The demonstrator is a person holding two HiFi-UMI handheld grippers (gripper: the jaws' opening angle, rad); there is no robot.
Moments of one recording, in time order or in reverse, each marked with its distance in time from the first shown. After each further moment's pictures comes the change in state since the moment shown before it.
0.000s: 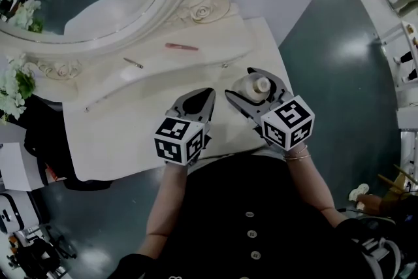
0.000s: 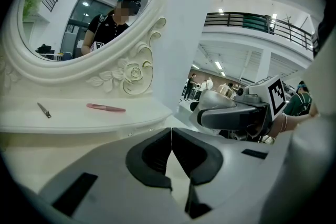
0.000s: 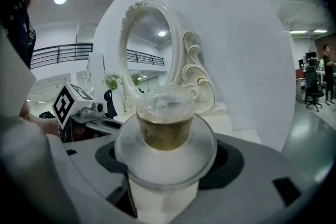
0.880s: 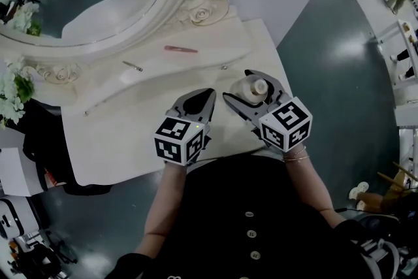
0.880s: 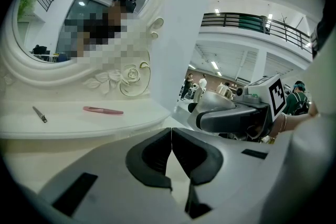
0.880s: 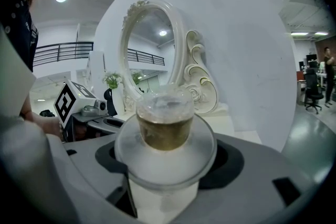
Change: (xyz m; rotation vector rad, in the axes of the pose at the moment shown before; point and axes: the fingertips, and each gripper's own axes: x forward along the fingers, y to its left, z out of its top) left arm 0.002 0.000 0.004 0.024 -0.004 -0.035; right arm 0.004 0.006 0.001 -0.013 0.003 -0.005
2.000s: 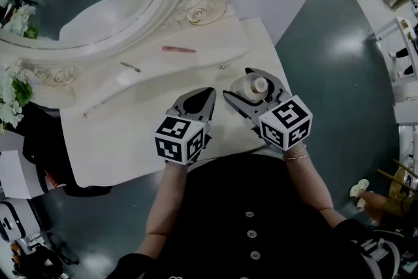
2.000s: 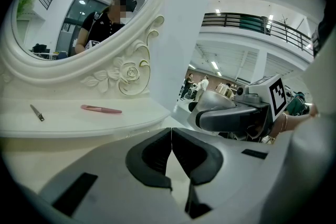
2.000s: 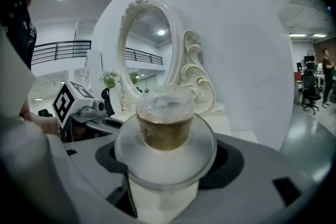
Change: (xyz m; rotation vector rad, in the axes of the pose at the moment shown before) left arm 0.005 0.000 -0.001 -0.008 0.005 -0.006; right arm -0.001 -0.006 -0.001 0.001 0.008 -0.024
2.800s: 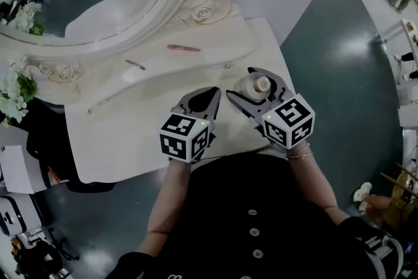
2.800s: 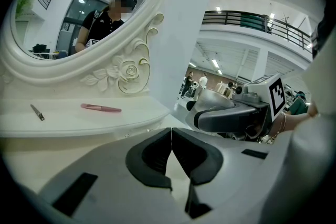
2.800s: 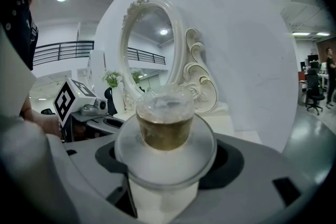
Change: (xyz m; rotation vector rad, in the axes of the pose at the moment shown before) left arm 0.001 -0.001 -0.002 -0.001 0.021 0.008; right arm 0.003 0.002 -0.001 -0.011 0.004 0.033
